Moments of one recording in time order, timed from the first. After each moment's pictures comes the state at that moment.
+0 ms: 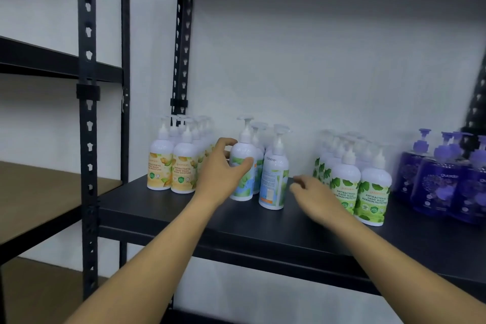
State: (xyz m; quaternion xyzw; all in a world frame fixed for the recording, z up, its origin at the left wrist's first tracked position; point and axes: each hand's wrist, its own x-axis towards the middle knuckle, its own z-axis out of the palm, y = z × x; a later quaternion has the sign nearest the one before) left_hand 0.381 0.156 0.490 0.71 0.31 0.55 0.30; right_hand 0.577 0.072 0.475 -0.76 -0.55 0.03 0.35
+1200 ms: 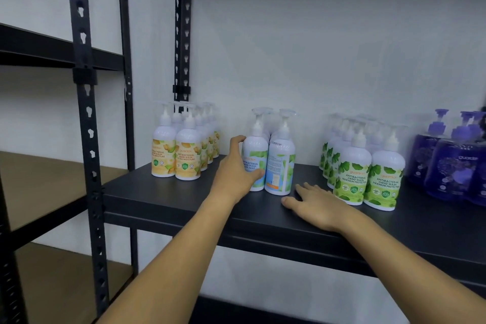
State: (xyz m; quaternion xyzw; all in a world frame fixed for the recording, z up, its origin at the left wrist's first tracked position) left_hand 0.406 0.175 0.454 0.76 0.33 0.49 0.28; right_hand 0.569 0.065 0.453 -0.81 -0.59 0.04 0.06
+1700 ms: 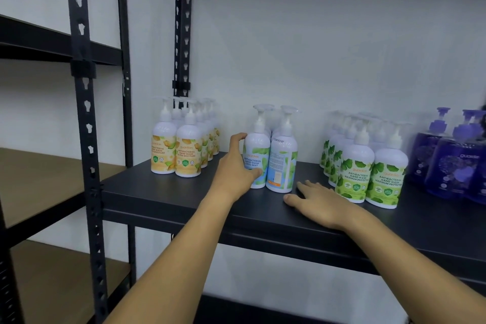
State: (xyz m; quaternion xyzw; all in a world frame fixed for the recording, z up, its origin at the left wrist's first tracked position) left_hand 0.400 0.172 0.455 0.76 0.32 0.47 0.31; right_hand 0.570 0.066 0.452 -0.80 -0.59 0.04 0.06
